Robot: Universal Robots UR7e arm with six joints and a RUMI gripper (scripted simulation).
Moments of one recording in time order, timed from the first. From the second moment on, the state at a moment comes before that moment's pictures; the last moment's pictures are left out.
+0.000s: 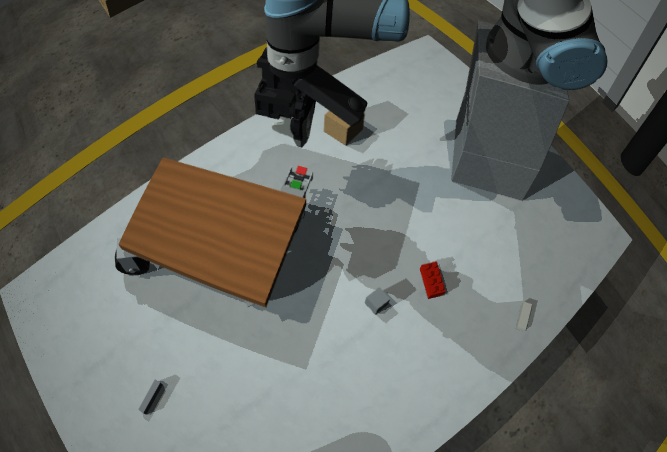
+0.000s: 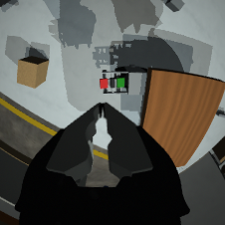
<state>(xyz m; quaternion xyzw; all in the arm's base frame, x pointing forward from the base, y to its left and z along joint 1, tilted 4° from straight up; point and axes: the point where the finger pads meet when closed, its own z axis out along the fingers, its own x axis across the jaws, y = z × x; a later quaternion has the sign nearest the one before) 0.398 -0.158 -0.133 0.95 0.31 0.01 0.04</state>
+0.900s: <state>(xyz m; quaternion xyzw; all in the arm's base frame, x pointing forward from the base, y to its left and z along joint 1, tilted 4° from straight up) 0.398 -0.158 -0.134 0.95 0.31 0.01 0.03</state>
